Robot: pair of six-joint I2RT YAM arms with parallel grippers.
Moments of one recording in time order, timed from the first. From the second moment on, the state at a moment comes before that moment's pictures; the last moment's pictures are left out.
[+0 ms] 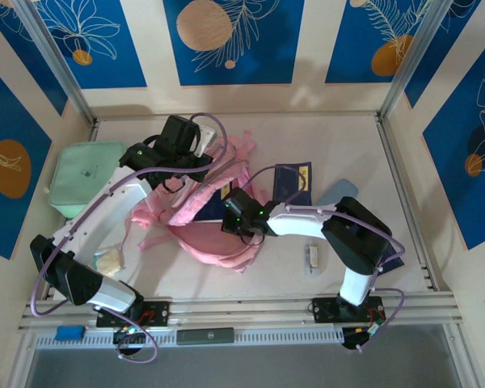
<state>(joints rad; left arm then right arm) -0.58 1.46 1.56 -0.91 -0.07 -0.02 0.89 1.76 1.00 -0.20 0.03 1.04</state>
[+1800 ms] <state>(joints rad) -0.57 1.45 1.18 -0.67 0.07 -0.14 0.46 1.14 0.82 -0.59 -0.18 0.80</state>
